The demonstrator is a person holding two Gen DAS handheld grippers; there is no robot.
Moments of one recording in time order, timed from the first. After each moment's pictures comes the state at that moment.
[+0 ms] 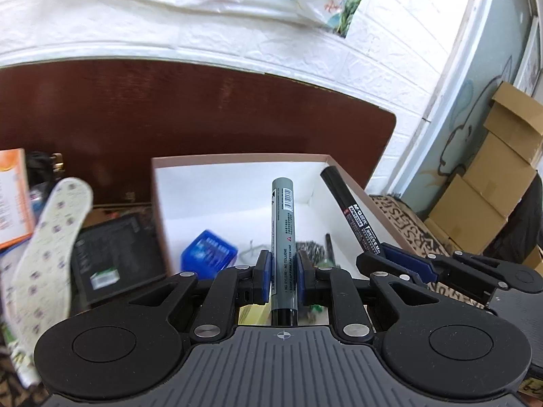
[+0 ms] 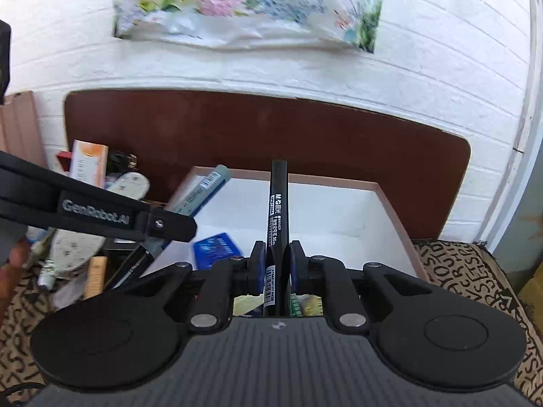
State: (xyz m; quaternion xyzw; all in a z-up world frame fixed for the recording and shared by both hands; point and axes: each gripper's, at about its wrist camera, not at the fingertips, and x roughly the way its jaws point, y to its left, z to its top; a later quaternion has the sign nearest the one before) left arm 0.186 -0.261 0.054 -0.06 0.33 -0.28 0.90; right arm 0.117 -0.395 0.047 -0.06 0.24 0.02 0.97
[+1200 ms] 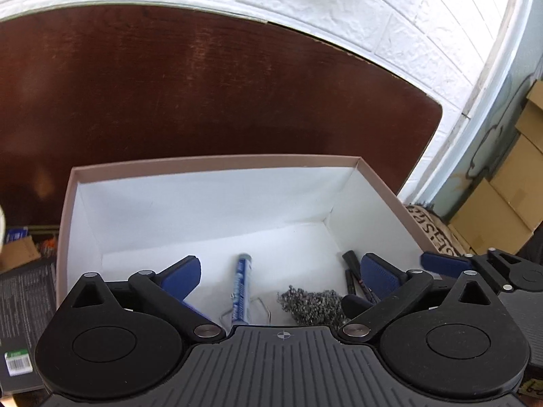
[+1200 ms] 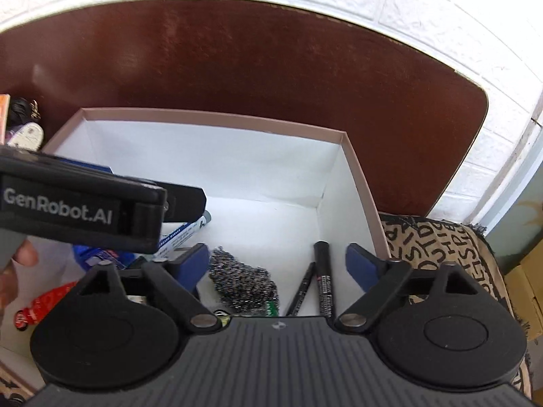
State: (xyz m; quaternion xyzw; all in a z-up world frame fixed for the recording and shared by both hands) left arm 0.296 -0.339 0.007 -0.07 0.36 -0.26 0.89; right arm 0.236 -0.455 0.002 -0.08 0.35 -0.01 0.93
